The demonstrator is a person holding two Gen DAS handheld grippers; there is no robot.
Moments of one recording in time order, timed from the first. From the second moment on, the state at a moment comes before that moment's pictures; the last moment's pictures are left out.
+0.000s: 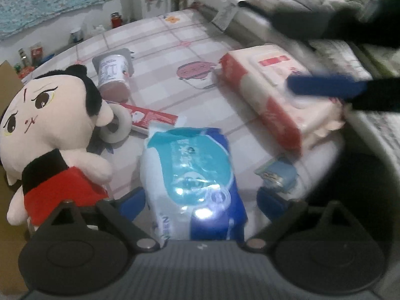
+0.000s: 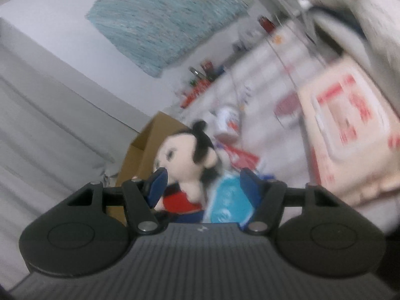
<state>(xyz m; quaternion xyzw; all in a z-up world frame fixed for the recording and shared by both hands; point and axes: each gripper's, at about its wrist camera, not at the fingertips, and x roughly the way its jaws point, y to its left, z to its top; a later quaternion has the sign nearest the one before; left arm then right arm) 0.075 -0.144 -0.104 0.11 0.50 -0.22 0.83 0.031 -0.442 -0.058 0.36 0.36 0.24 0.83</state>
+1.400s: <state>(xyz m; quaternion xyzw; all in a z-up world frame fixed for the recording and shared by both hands) 0.079 -0.092 -0.121 0.04 0.55 -0.19 0.81 0.158 -0.321 -0.120 -0.02 0.53 0.25 0.81</state>
